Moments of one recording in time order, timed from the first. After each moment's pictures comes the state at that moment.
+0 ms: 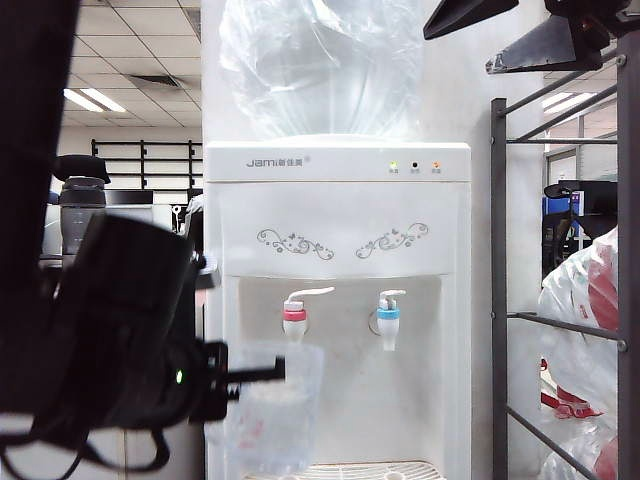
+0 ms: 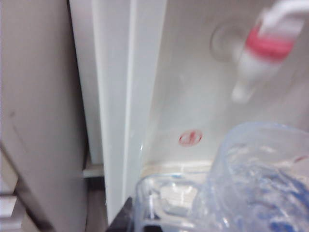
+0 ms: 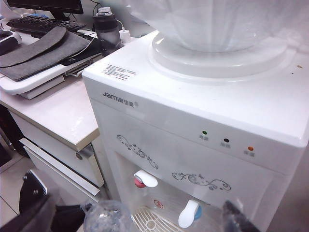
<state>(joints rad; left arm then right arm) -0.70 2.28 0.58 1.38 -0.54 -0.26 0.35 1.04 0.71 0.14 -0.32 0.05</state>
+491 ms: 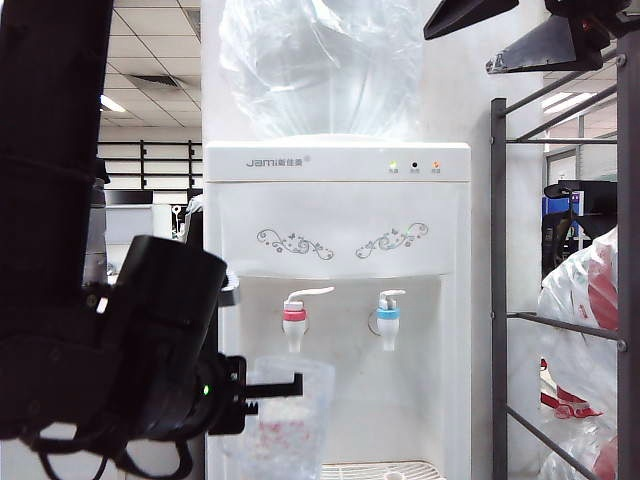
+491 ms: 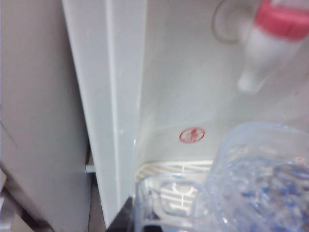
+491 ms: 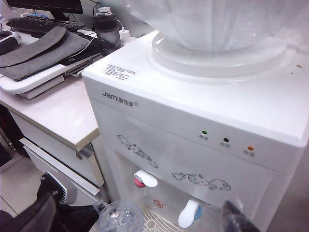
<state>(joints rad) -0.70 2.33 0.68 1.29 -0.56 -0.27 0.35 1.04 0.71 0.14 -0.32 0.05</state>
